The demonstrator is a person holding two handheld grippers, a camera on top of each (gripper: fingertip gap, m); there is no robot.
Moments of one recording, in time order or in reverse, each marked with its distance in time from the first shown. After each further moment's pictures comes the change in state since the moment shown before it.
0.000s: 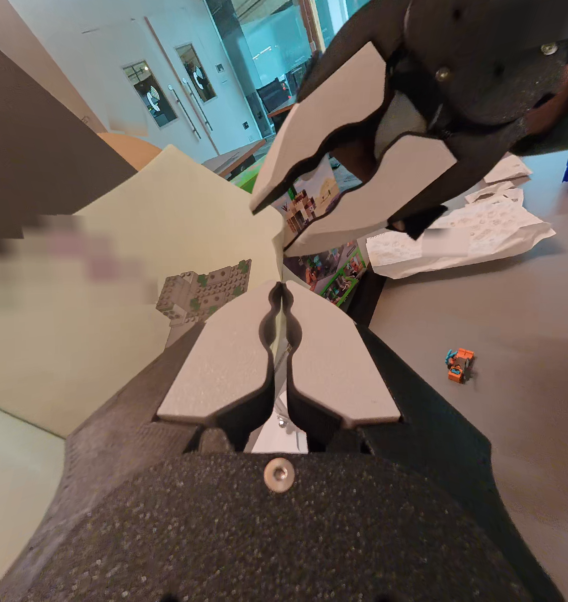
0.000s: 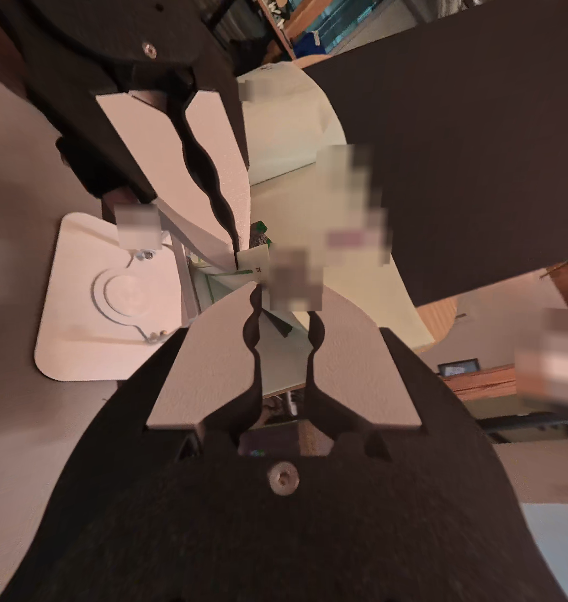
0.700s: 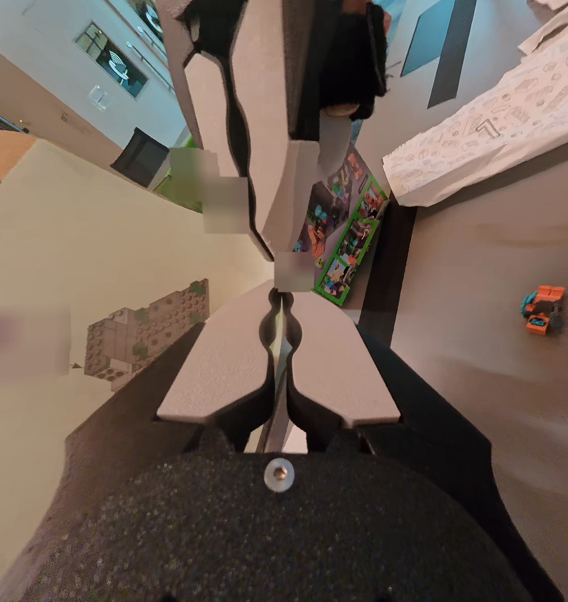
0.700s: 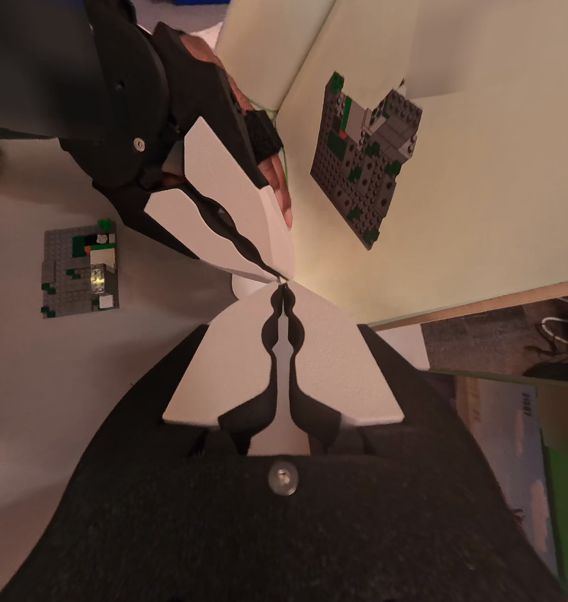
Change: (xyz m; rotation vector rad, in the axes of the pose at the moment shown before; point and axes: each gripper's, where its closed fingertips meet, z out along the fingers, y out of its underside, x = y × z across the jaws) left arm 0.015 0.038 0.059 -0.192 0.018 0.284; right arm -0.033 0.061 0.000 -0.270 -0.699 0.570
